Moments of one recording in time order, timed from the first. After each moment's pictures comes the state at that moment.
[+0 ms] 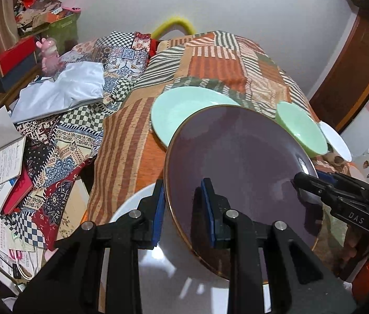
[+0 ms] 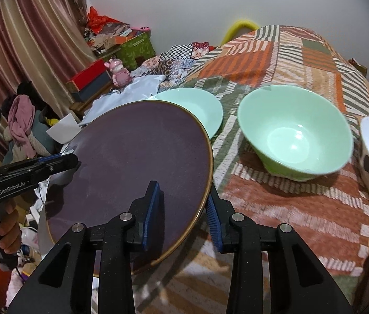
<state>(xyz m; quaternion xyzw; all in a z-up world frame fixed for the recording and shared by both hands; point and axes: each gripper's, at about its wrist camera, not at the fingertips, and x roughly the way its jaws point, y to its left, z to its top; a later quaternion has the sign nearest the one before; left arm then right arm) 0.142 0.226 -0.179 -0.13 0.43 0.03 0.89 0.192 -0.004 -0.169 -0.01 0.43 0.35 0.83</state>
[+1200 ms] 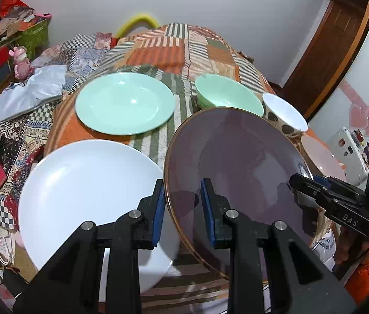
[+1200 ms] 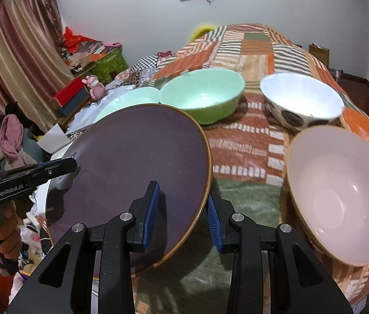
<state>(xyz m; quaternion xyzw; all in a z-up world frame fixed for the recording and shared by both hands) 0.114 0.109 -0.169 -0.12 0.44 -0.04 0.89 0.141 -0.119 -0.167 0.03 0.43 0.28 0.86</state>
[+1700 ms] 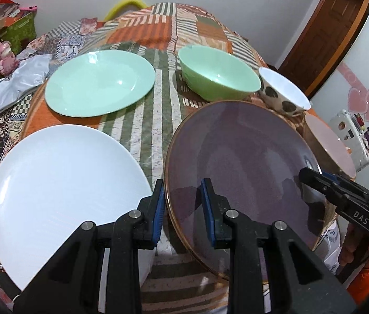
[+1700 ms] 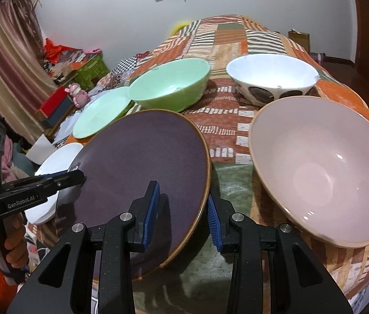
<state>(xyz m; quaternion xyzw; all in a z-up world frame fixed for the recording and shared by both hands) 0.139 0.082 -0.204 -0.10 0.48 -0.06 0.87 0.139 -0.142 -0.182 0.06 0.44 0.23 0.87</state>
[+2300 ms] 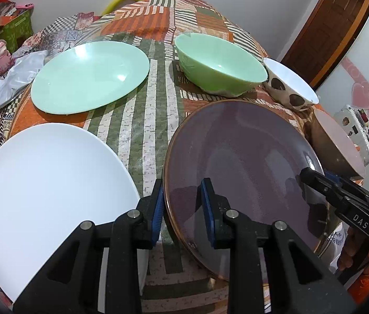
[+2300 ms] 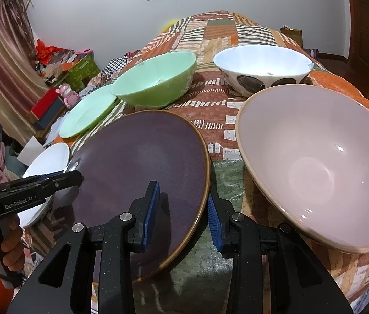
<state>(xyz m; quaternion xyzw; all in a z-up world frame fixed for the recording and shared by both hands) 0.153 0.074 -0.221 -0.10 0.50 -0.07 0.86 0.146 -0.146 -0.192 0.06 0.45 0.22 0.87</state>
